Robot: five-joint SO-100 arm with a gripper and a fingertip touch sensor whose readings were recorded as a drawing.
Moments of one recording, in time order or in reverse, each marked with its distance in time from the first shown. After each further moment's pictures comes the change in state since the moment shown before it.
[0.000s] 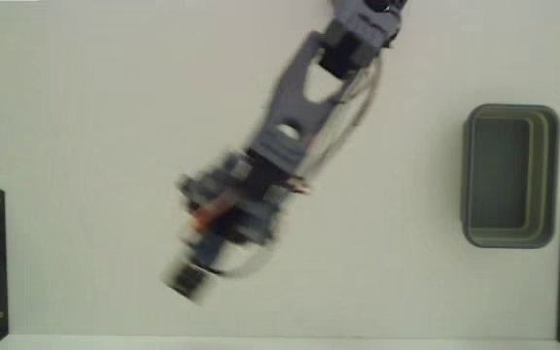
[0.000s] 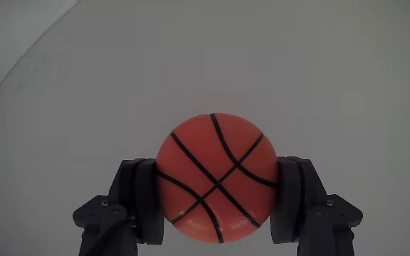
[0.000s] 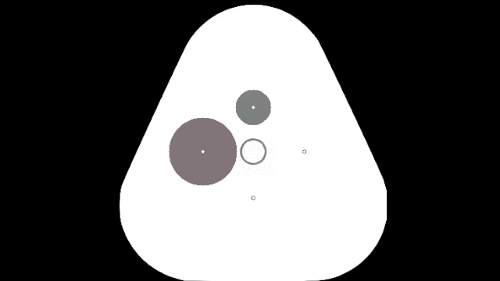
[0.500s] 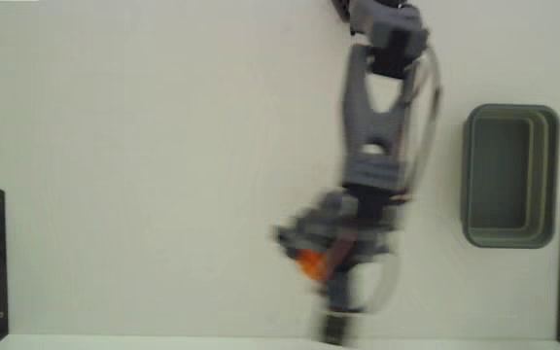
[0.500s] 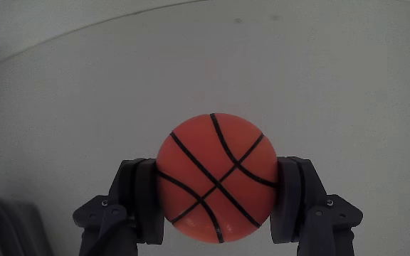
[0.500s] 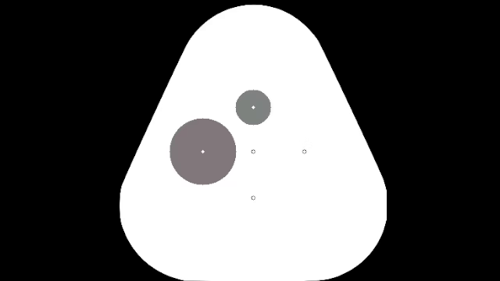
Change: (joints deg) arm -24.1 10.2 9.7 0.1 -0.1
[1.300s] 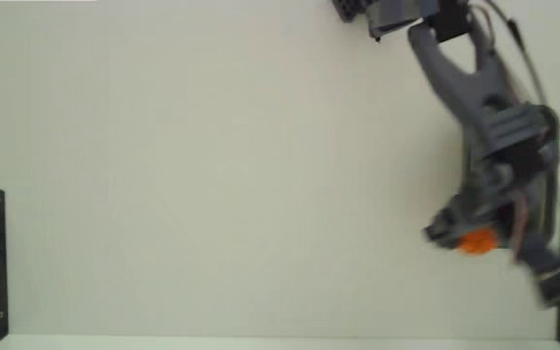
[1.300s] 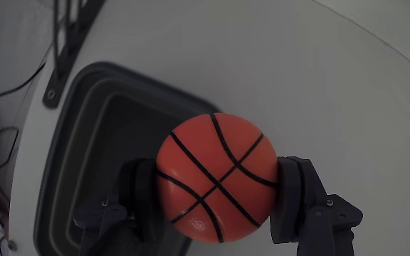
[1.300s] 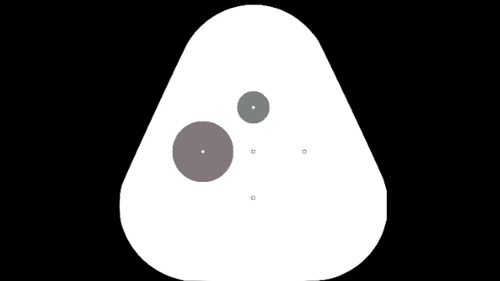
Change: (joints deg) arm -32.8 13.1 12.5 0.0 0.0
